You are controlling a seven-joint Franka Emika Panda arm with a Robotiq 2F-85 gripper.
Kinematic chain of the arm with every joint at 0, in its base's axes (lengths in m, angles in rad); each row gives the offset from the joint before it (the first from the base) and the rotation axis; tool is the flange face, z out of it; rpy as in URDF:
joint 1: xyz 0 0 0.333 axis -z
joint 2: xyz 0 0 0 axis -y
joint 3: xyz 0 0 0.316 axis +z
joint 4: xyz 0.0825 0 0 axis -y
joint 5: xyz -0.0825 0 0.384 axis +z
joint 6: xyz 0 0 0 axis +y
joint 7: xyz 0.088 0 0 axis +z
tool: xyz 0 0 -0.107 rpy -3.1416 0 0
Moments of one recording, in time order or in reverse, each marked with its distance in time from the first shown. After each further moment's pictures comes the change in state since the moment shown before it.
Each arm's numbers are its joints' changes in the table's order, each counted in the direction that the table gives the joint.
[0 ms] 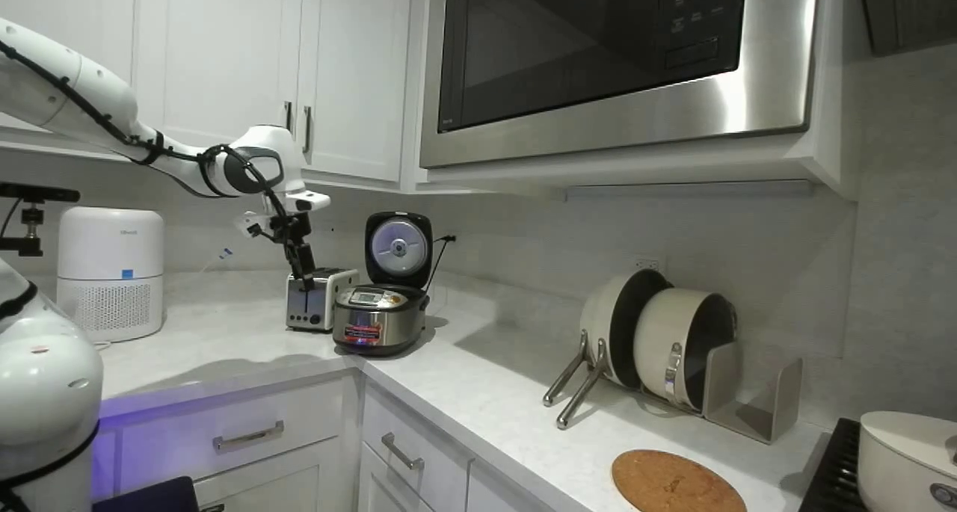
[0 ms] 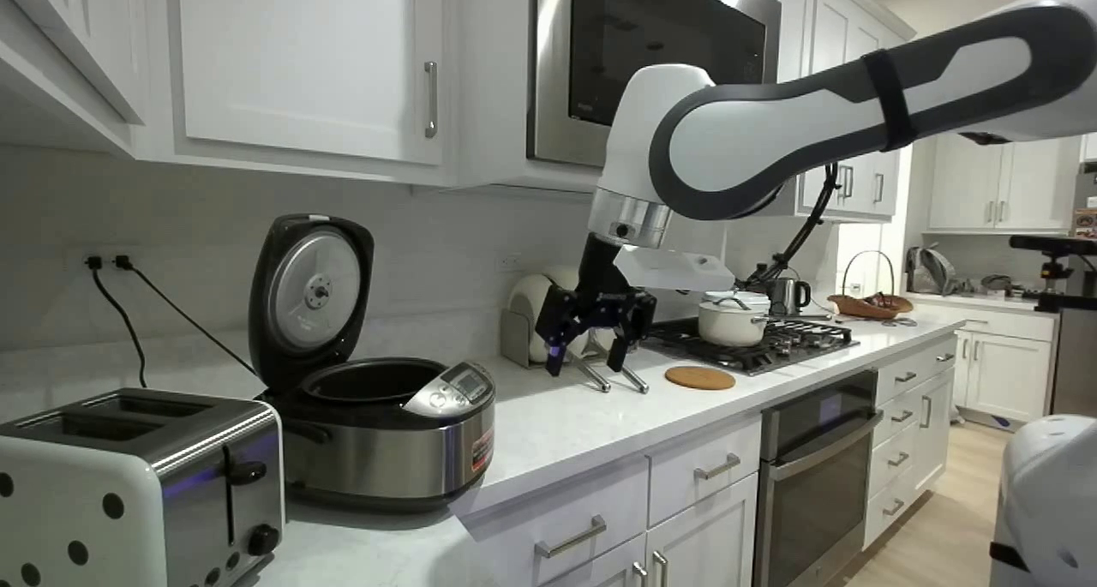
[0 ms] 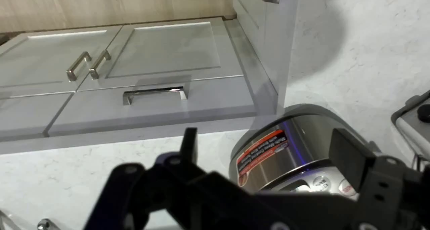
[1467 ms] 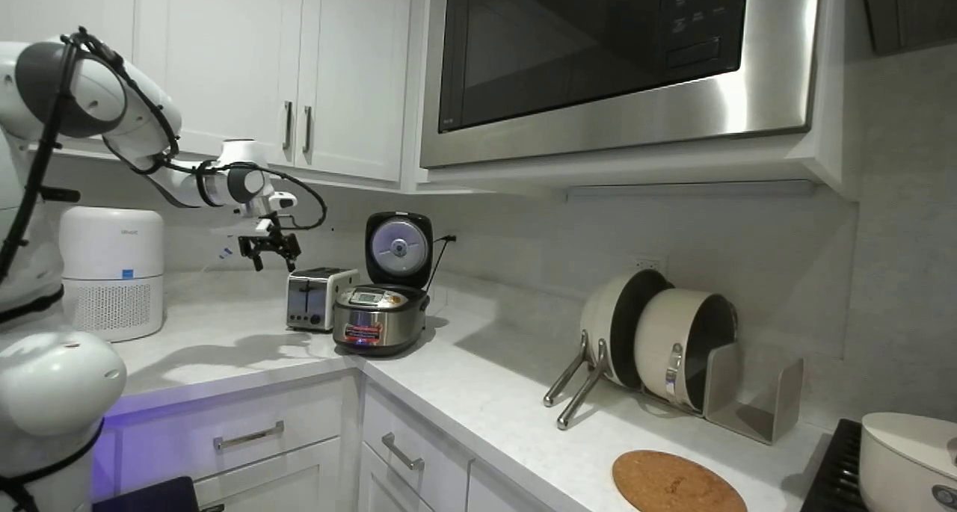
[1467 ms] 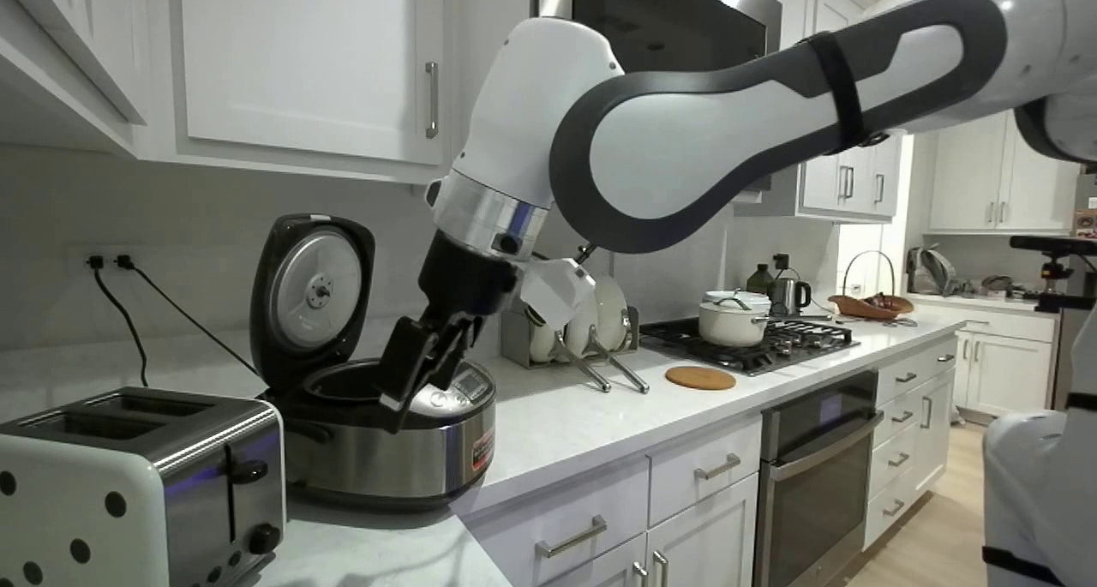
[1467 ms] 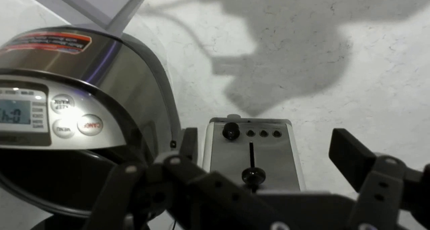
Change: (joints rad) arm -0.230 -0.345 0.108 0.241 -0.133 -0.220 0.374
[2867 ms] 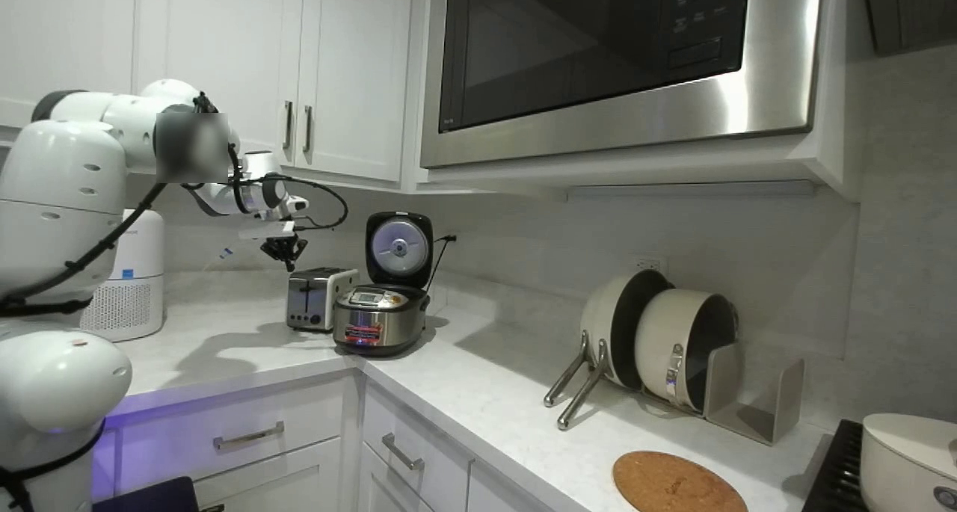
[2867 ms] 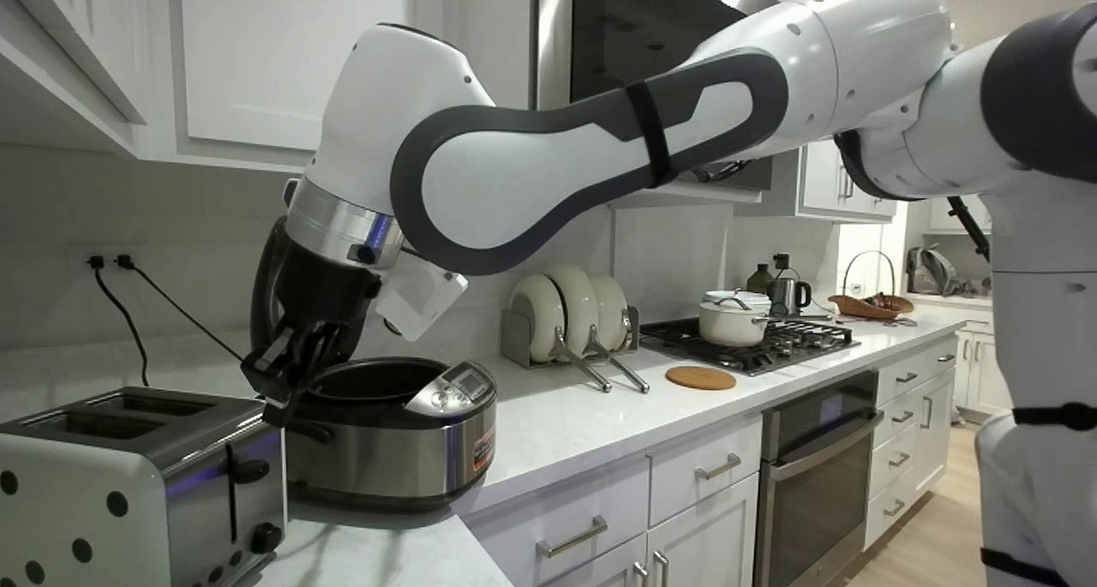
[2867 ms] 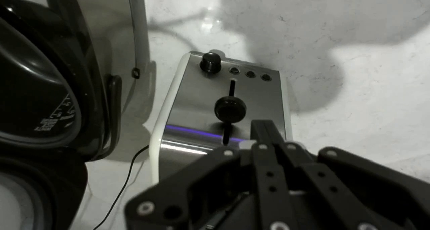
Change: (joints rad) arm -0.059 -0.382 0.013 0.371 -0.254 0.002 -0.002
